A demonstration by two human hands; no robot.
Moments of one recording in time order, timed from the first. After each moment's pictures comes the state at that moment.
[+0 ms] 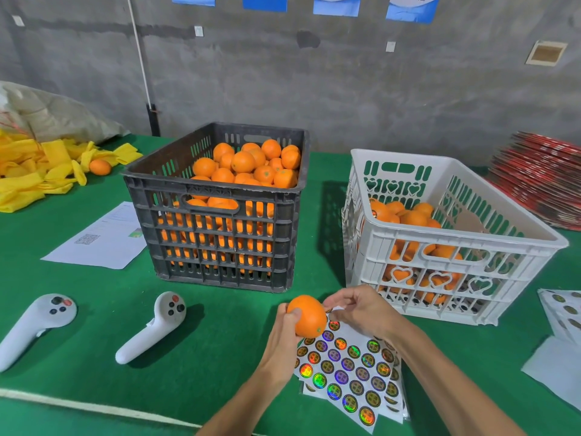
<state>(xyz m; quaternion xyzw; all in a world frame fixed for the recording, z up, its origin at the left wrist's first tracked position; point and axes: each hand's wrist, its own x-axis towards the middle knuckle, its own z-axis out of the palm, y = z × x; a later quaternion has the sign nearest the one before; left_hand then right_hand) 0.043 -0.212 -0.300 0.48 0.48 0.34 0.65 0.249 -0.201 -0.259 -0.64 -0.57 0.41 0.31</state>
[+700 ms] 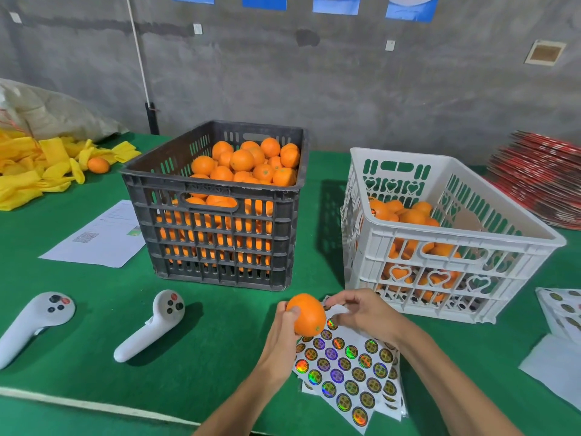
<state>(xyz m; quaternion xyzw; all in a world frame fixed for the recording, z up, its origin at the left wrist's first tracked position) 0.043 -0.212 -0.300 0.48 0.48 0.34 0.65 0.249 -0.222 -0.240 -0.62 -0.59 0.43 0.29</state>
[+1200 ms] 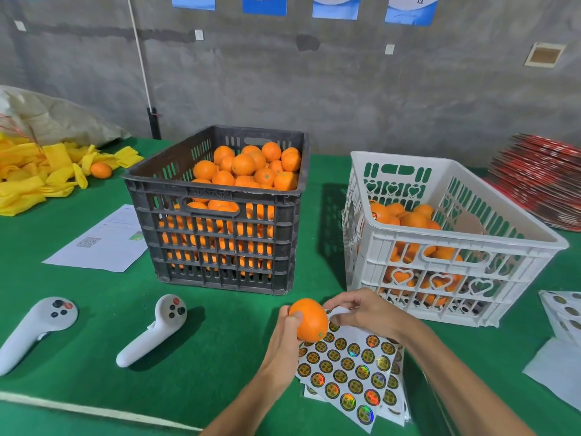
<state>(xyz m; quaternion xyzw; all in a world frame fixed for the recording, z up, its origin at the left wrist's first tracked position) 0.042 -0.214 -0.298 0.48 0.49 0.33 0.65 0.256 -0.208 -0.239 -0.62 -0.64 0.39 0.22</state>
